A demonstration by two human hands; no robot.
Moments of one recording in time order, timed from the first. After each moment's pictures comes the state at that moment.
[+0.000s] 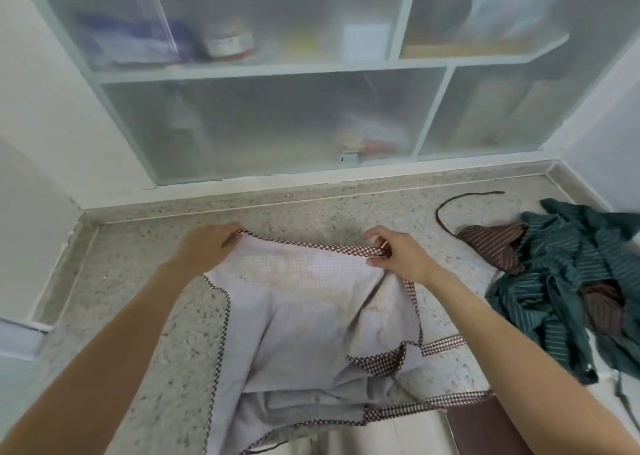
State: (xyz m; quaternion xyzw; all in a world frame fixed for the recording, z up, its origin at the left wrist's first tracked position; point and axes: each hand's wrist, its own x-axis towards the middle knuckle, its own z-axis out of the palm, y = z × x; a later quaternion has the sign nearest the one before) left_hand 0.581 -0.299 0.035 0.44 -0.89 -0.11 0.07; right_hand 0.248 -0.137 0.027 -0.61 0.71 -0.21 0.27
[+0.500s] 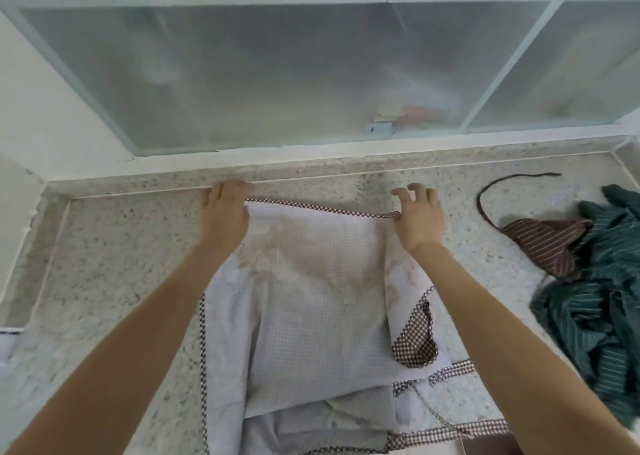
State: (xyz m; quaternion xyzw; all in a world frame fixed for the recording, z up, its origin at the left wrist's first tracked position) left_hand 0.540 -0.386 -0.056 0.51 -0.85 -0.01 0.12; right_hand 0.239 -0.249 -0.042 -0.52 0.85 -0.05 0.01
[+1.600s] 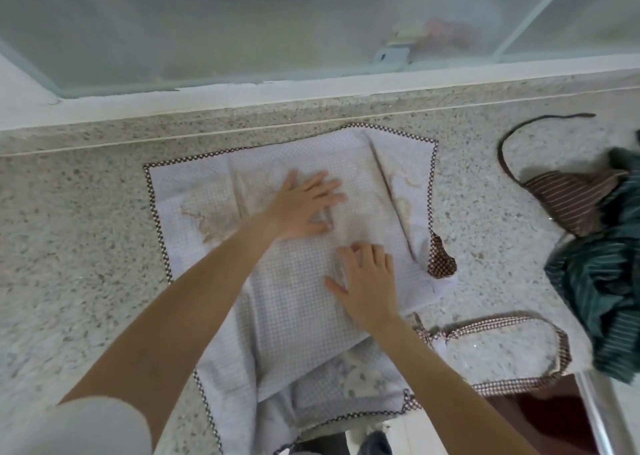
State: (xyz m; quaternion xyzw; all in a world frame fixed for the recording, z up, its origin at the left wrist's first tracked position) left_hand 0.447 -0.365 -0.155 0.19 -0.95 -0.20 -0.12; right_hand 0.358 -0.164 -0.131 -0.59 0.80 -0.05 0.08
